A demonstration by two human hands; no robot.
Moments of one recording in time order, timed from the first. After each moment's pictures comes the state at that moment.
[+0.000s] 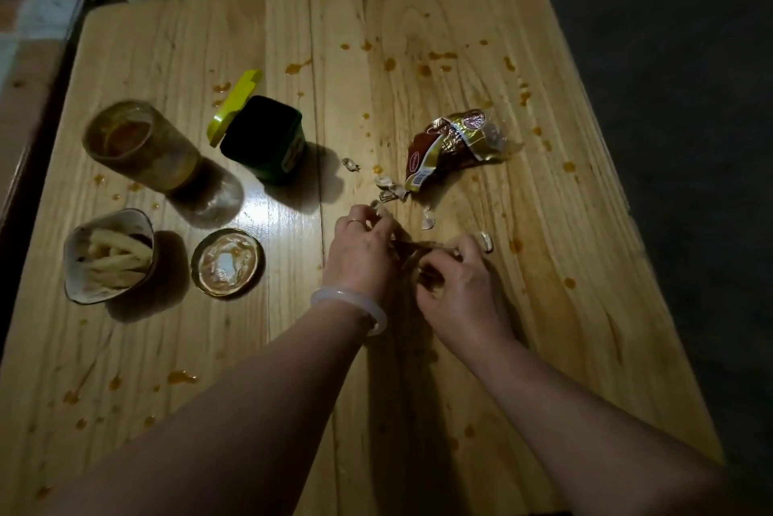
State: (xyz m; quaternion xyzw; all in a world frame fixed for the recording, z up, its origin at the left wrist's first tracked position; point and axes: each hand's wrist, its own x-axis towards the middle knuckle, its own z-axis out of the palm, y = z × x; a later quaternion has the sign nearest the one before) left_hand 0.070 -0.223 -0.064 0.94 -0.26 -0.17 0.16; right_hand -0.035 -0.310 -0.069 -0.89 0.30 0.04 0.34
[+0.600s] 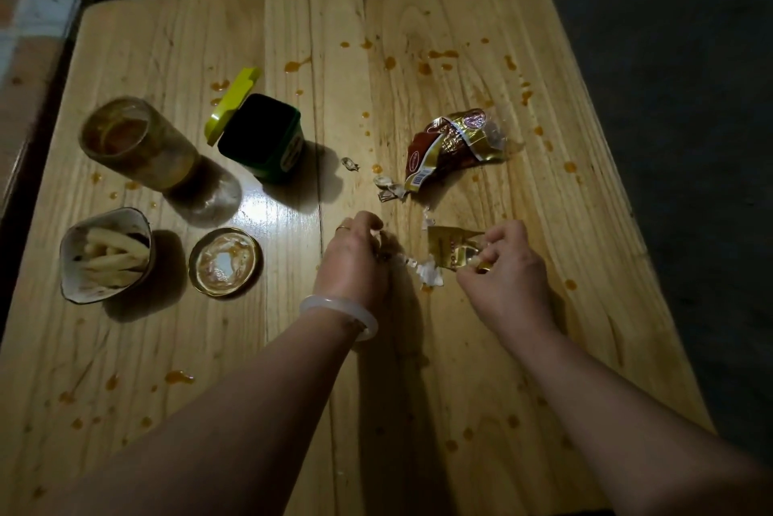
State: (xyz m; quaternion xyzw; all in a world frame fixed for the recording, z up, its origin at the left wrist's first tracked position) left_hand 0.067 -0.215 -0.060 0.93 -0.17 -0.20 0.26; right_hand -0.040 -0.346 -0.062 -0.81 0.42 -0.02 0.40
